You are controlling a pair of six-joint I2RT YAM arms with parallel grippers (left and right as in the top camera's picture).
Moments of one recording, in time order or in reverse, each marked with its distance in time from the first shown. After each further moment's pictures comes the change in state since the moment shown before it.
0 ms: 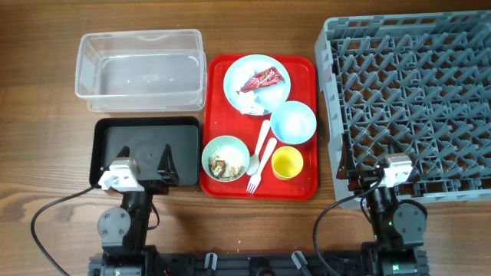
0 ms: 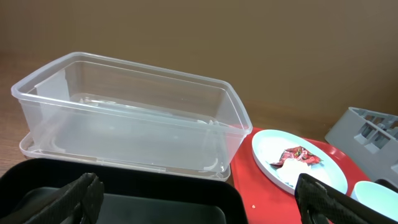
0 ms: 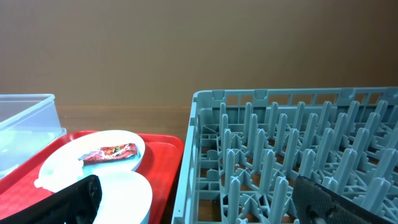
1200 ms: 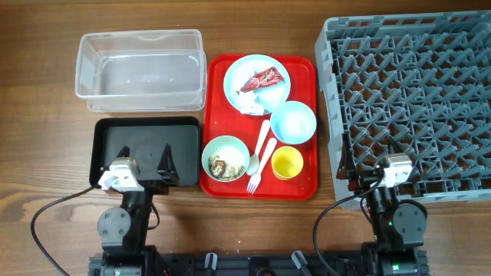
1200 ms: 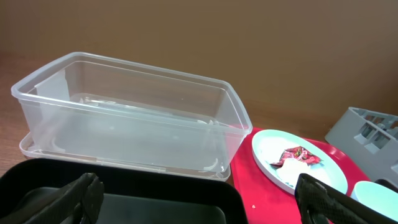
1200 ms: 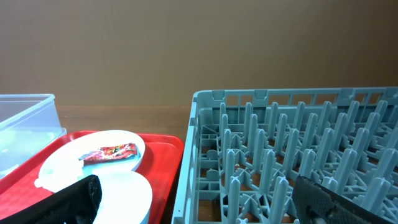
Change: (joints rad) left arm 0.000 0.000 0.000 0.000 0.000 0.000; right arm 0.000 0.000 0.000 0.000 0.000 0.000
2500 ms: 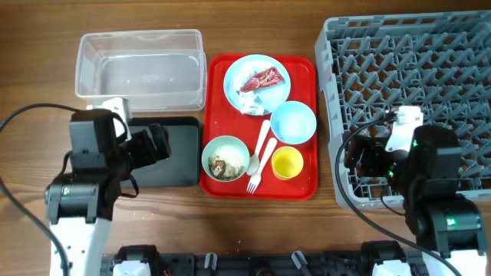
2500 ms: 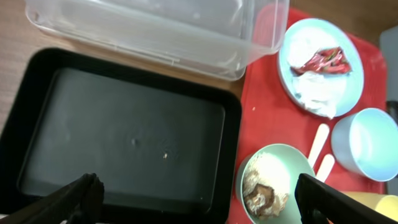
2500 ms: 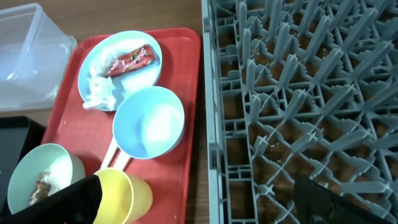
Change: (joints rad) left arm 0.000 0.941 0.934 -0.832 0.029 -0.042; right arm 0.000 0.750 0.866 -0.843 -0.076 0.118
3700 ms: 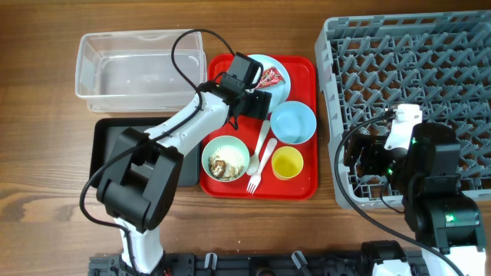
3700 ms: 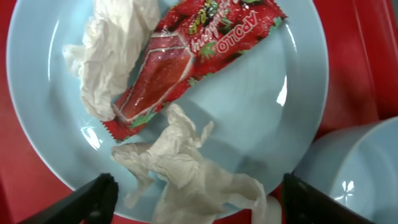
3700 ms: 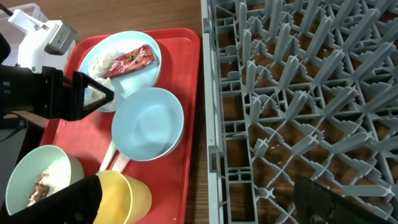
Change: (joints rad) left arm -0.541 1.023 0.396 0.483 -0.063 0.038; right arm 0.000 0.017 0.000 0.014 0.001 0.000
